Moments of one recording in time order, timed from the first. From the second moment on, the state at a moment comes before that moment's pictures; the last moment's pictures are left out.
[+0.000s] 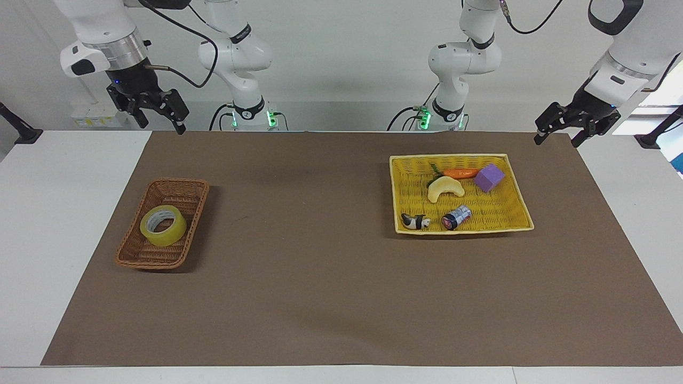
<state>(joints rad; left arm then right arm) -0.02 -0.02 0.06 -1.56 -0.10 1.53 0.10 0.02 -0.10 -0.08 -1.60 0.01 1.56 0.20</state>
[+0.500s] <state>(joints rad) -0.02 -0.02 0.06 -1.56 -0.10 1.53 0.10 0.02 -0.12 -0.07 -1.59 0.01 1.51 0.17</state>
